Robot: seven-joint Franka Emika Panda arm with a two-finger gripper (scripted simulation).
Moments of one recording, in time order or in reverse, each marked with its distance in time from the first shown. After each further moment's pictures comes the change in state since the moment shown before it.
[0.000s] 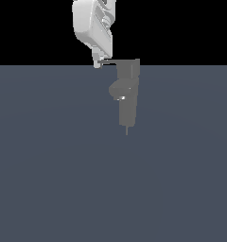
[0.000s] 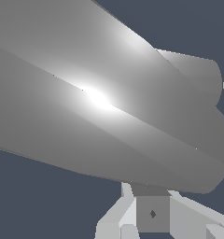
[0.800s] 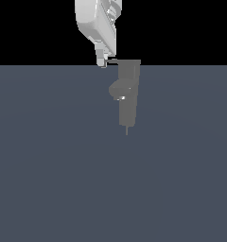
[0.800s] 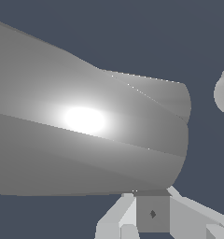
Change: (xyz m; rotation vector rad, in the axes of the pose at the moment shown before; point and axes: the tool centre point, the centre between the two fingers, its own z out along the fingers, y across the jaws) arm 0.023 0.034 0.000 -0.004 0.002 -0.017
